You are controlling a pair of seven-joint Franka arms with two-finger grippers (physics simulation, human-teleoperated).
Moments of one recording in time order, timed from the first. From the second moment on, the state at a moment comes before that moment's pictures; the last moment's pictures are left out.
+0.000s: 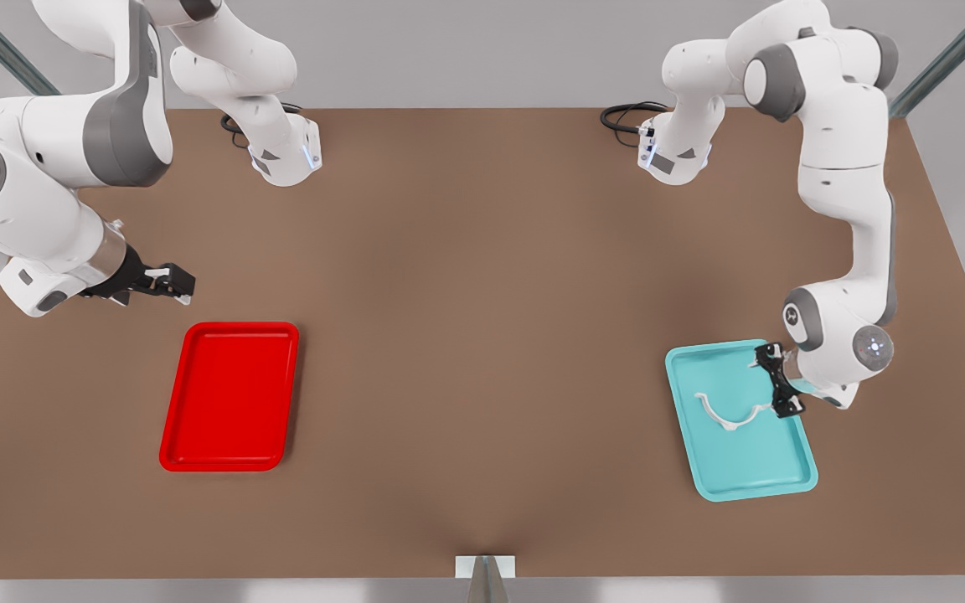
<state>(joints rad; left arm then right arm) 0.02 0.58 0.12 -1.82 -0.14 2.34 -1.55 0.06 0.19 0.04 -1.34 -0.05 1.47 0.07</state>
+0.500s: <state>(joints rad) 0.00 0.67 0.12 -1.83 -0.11 2.62 -1.85 0.05 0.19 0.06 -1.33 -0.05 1.46 0.10</state>
